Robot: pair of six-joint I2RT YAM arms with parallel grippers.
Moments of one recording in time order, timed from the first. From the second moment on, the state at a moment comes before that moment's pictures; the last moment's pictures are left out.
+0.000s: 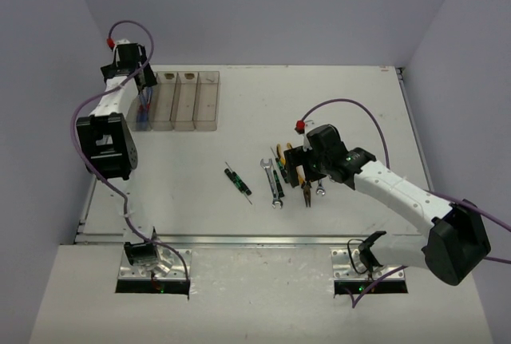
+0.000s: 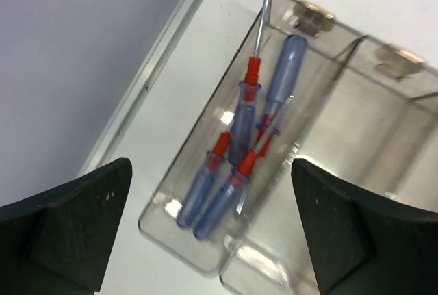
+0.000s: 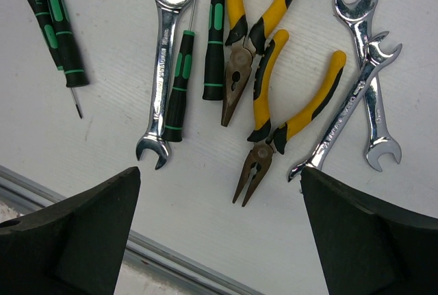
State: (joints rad) left arm 0.18 2.12 1.78 -0.37 -0.40 -0.15; right arm 0.60 1.24 0.80 -0.47 0.02 0.24
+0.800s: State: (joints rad) left arm -0.06 0.71 0.76 -0.53 -0.06 -0.45; right arm 0.80 1.63 1.00 -0.46 -0.02 0.29
